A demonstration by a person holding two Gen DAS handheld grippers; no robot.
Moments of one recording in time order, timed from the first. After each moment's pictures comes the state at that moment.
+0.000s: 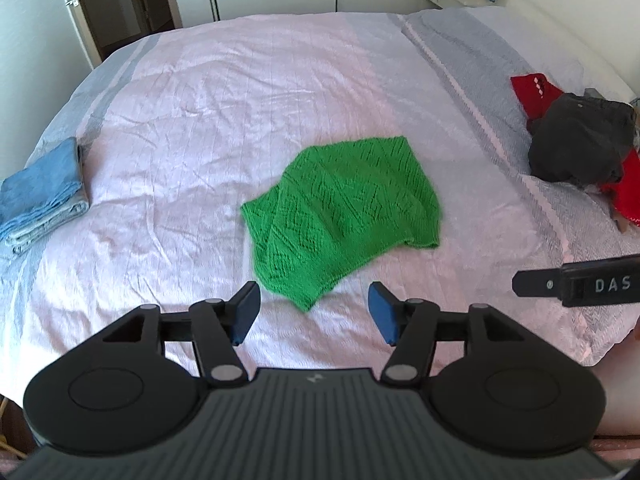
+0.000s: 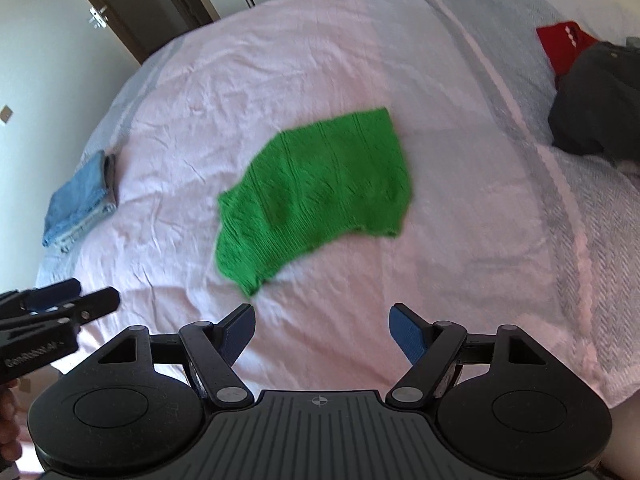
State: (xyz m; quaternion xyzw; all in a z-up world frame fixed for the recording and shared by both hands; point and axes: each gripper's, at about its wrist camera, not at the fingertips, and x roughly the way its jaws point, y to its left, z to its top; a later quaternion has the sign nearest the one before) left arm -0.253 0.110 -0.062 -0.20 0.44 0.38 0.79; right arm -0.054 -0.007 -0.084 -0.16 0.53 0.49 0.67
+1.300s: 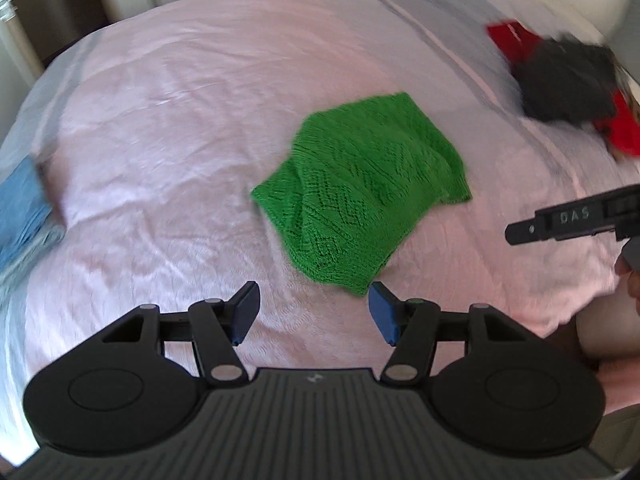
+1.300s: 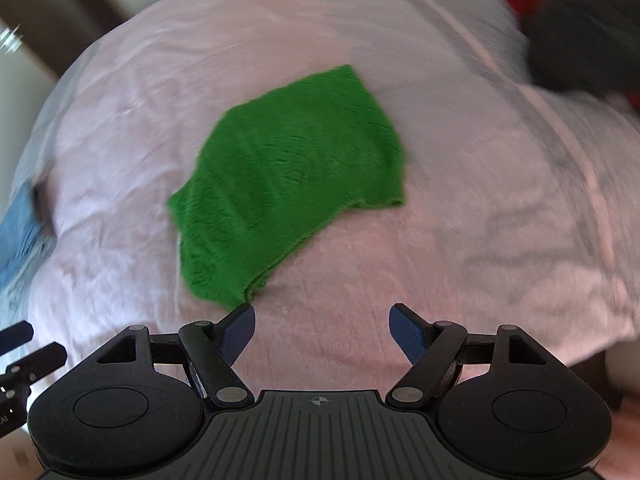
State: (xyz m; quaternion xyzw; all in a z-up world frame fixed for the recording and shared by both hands) left arm -0.303 0.226 -0.124 -0.15 0.50 0.24 0.82; right arm -0.086 0.072 -0.146 -0.12 0.59 0.34 0.73
